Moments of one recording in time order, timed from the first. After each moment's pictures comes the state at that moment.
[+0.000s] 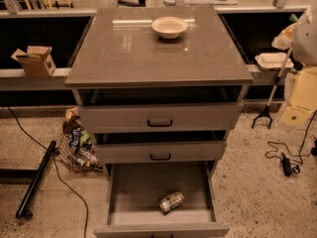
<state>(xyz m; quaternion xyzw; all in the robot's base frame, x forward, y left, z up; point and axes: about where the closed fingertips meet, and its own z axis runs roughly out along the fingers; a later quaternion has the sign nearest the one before) 0.438 -0.216 0.977 -0.60 0.78 -0.04 0.16</state>
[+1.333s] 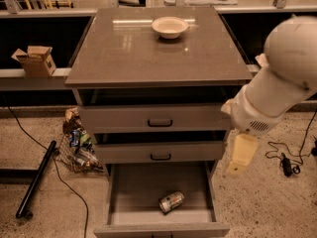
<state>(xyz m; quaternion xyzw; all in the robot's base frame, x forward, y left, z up) 0.441 -0.168 0.813 -0.64 0.76 0.06 0.12</state>
